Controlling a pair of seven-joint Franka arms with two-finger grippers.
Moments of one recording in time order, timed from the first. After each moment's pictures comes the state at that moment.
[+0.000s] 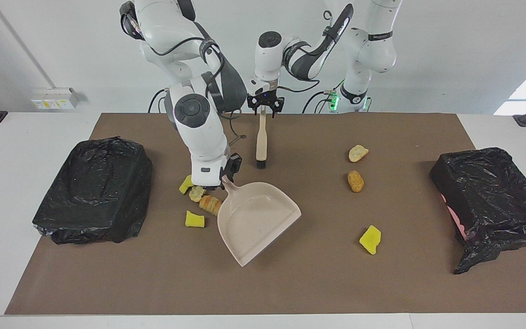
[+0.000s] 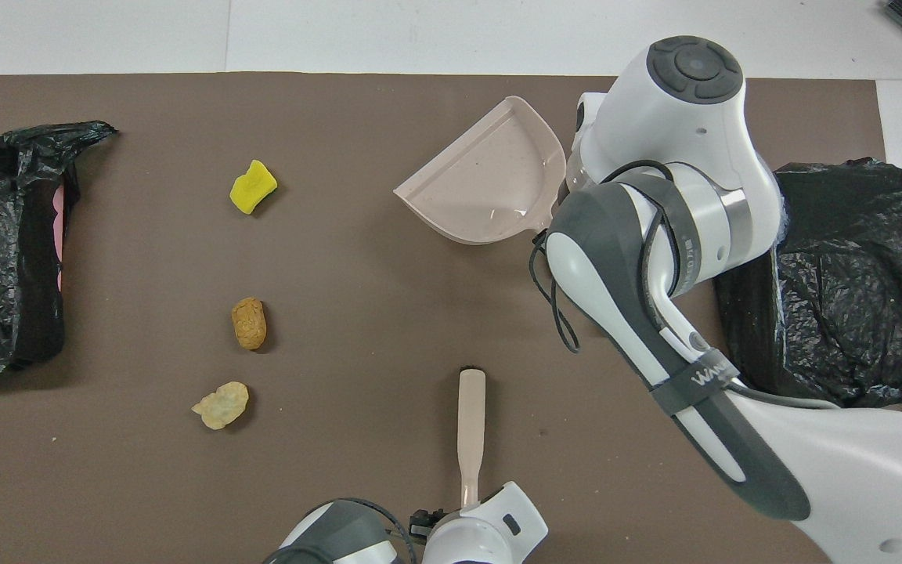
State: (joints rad) left arm -1.04 -0.07 -0.07 -2.34 -0.12 2.27 -0.81; right arm 0.17 0.45 0.21 -1.36 0.01 1.69 -0.38
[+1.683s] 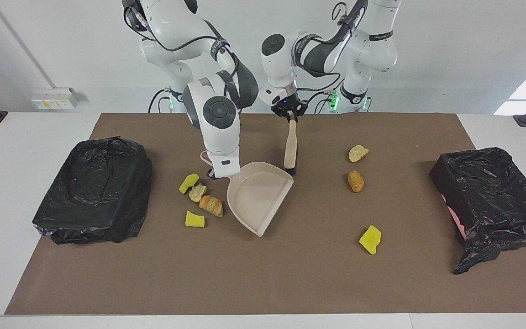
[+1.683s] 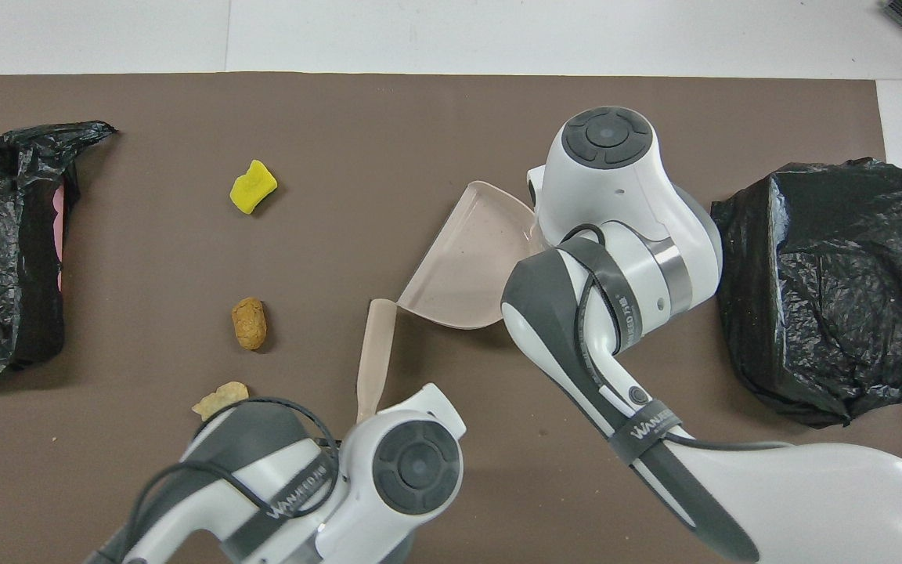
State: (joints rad) left arm -0.77 -0.07 0.00 -2.17 0.11 1.85 -0.63; right arm 0.24 0.40 0.21 -1.54 -0.07 1.66 -0.56
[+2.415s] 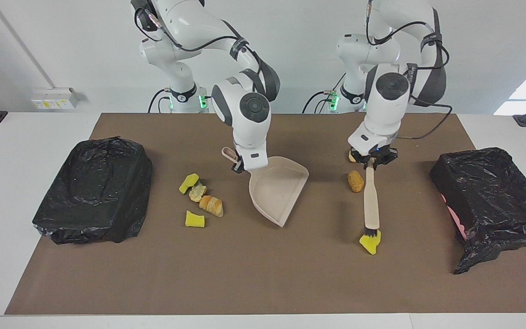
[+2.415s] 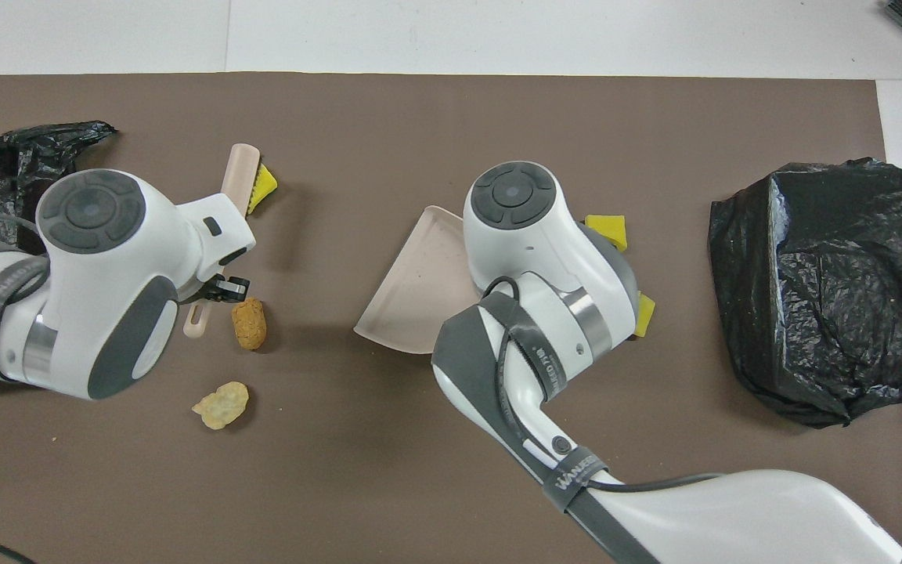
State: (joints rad) left arm -0.26 0.12 0.01 -1.92 0.17 1.99 -0.05; right arm 0.38 0.41 0.22 -1.58 -0.07 1.75 -0.41
